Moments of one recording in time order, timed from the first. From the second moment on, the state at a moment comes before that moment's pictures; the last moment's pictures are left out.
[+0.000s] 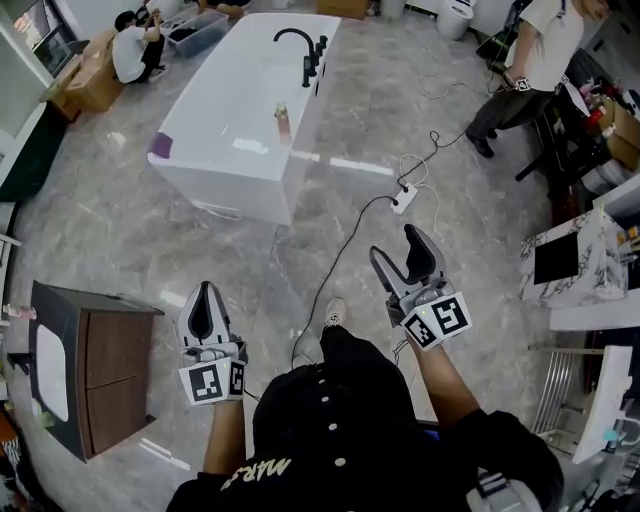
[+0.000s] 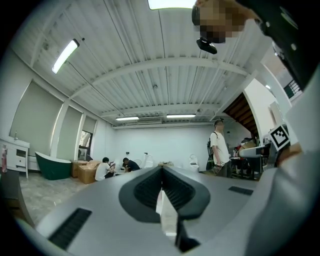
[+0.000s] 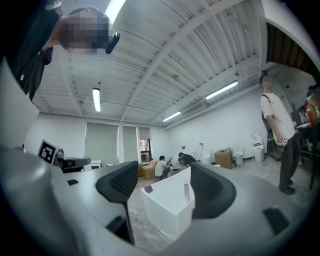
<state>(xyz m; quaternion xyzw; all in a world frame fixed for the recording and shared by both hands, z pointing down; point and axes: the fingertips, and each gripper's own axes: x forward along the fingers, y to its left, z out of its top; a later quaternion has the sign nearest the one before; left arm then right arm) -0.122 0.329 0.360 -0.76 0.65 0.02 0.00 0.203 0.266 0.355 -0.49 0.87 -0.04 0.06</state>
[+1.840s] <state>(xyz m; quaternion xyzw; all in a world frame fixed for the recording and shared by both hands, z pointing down) -0.238 -0.045 0.357 -0.78 0.63 0.02 0.00 0.077 -0.105 0.366 -0.51 0.86 -0.05 0.01</state>
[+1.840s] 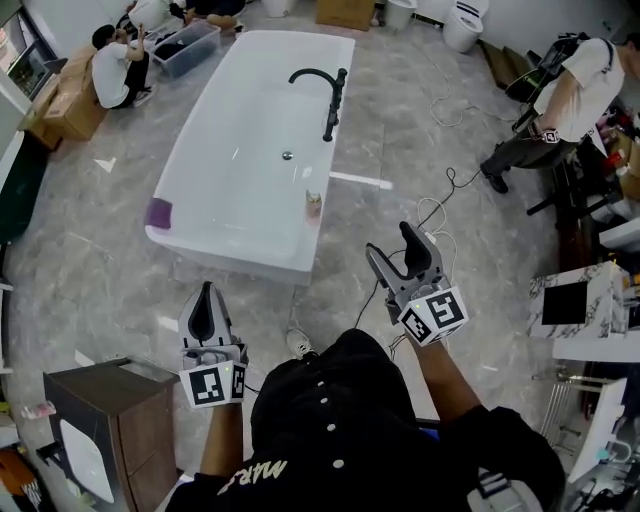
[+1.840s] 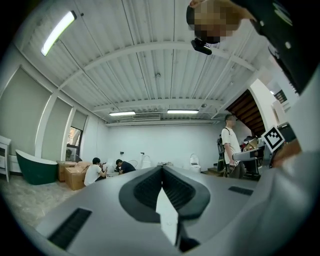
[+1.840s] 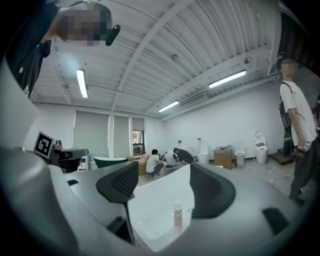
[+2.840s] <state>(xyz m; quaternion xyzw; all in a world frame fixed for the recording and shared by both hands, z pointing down) -0.238 -0.157 0.426 -0.78 0.62 -0.06 -0.07 0.006 -0.273 0.599 -0.45 0.87 -0.17 -0.10</state>
